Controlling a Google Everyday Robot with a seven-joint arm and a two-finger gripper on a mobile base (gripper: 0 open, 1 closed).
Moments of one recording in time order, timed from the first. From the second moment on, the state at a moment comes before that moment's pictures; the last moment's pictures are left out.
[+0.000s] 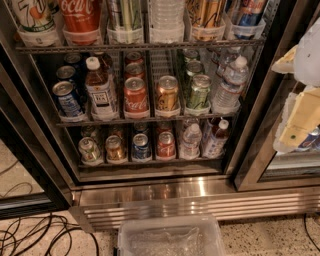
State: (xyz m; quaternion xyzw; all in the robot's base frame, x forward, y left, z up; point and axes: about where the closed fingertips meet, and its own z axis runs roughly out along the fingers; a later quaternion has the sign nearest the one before) arm 0.438 -0.217 0.976 -0.60 0.78 -0.03 0.16
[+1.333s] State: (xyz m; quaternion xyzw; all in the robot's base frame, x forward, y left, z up) arm 0.483 -0.196 0.955 -0.54 0.79 0.01 0.28
